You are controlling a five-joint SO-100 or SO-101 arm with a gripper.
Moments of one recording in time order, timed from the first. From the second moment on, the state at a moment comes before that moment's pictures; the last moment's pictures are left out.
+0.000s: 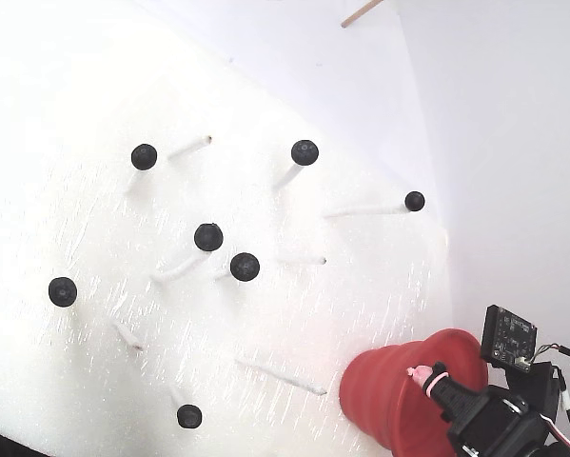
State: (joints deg) arm 30.7 113.3 124.4 24.9 -109.2
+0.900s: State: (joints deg) arm 33.7 116.1 122.3 24.9 -112.7
